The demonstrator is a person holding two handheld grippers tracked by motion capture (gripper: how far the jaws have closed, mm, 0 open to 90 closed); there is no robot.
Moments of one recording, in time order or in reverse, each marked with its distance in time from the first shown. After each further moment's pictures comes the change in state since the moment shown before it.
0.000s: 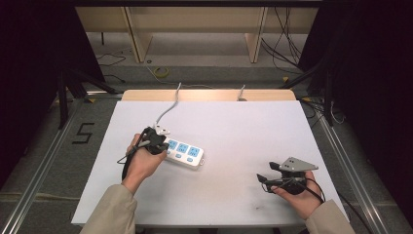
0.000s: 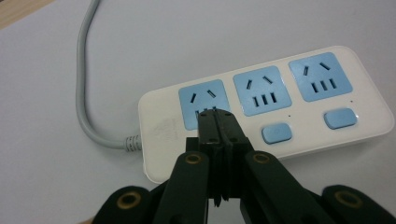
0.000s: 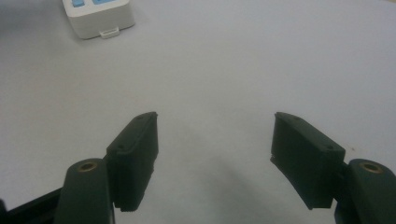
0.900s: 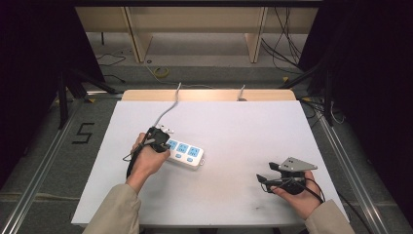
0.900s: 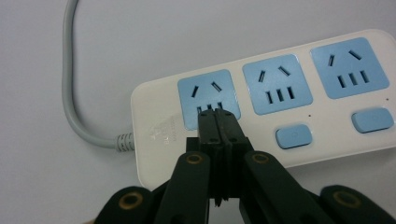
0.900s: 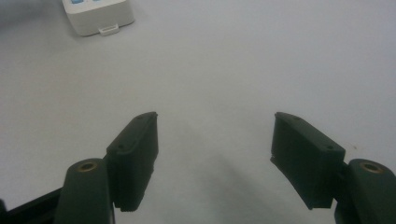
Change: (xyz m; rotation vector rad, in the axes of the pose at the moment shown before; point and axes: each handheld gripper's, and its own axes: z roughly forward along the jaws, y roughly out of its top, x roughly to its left) left arm -0.001 0.006 0.022 0.082 0.018 -0.008; right arm 0.000 0.000 0.001 0.004 0.002 -0.005
